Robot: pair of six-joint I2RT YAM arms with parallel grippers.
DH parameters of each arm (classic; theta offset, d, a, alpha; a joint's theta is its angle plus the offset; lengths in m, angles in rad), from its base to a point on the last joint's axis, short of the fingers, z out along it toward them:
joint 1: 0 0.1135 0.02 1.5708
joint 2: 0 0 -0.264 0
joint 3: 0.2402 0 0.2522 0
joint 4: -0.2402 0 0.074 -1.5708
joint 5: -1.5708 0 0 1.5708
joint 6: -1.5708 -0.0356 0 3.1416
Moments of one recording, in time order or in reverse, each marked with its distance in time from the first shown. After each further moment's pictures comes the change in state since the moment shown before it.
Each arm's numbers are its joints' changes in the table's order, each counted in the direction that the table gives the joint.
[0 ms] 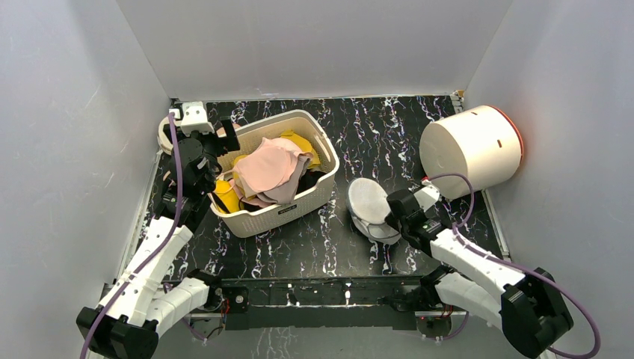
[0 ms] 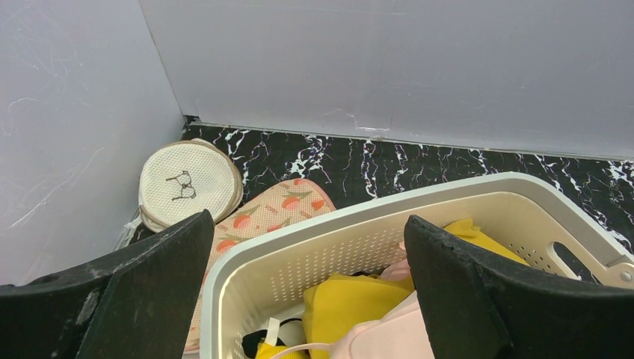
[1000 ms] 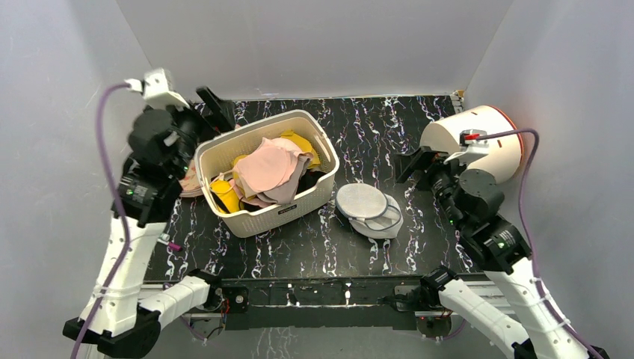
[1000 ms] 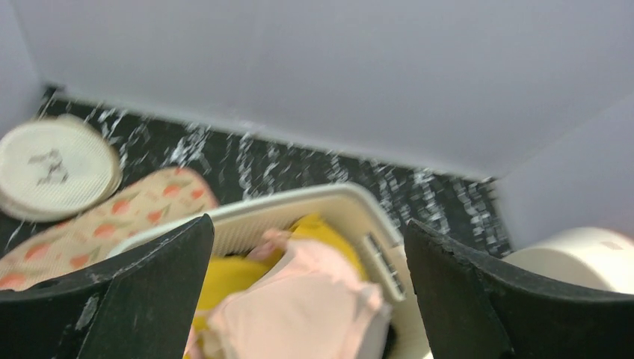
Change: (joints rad) left arm 0.000 -0.050 0.426 -0.478 -0.180 0.363; right arm 0.000 0.347 0.544 -0.116 0.133 0.598
